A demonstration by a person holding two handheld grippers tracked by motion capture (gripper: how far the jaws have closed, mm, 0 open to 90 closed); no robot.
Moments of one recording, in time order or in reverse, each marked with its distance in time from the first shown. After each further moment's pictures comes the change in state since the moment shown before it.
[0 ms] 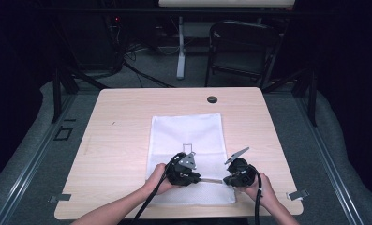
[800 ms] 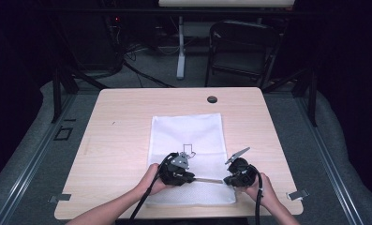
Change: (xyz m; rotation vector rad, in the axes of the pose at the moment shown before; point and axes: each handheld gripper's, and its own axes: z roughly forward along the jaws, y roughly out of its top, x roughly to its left) left arm 0.002 -0.013 -0.015 -0.004 0.005 -0.008; right arm -0.001 -0.001 -0.001 0.003 0.008 0.001
